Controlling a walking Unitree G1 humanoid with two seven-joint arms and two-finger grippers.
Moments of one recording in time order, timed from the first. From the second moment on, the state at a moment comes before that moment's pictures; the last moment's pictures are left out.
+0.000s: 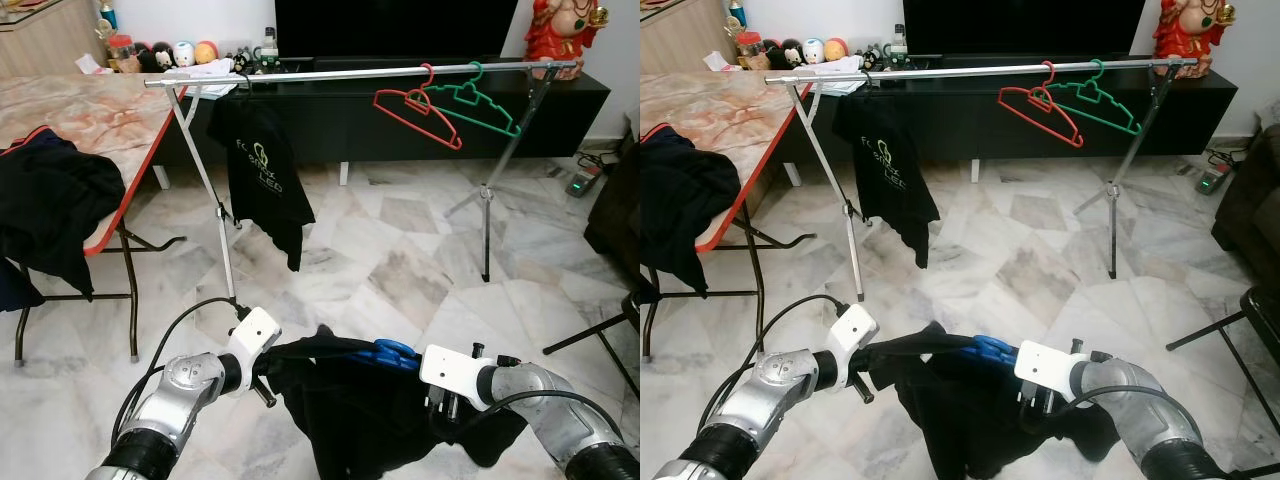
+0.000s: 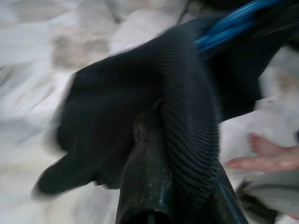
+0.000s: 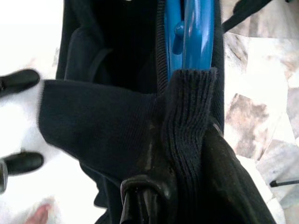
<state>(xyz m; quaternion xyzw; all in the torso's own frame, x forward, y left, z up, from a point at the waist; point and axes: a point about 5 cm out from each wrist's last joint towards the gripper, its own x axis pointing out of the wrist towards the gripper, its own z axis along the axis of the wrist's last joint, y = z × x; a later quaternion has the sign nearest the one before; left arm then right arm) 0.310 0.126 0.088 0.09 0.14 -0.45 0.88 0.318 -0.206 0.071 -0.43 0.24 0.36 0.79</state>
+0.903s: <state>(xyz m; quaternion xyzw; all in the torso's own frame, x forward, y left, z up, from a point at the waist) 0.263 0.084 0.136 0.09 0.12 -0.61 0.78 0.331 -0.168 0.062 -0.32 0.23 0.30 0.87</state>
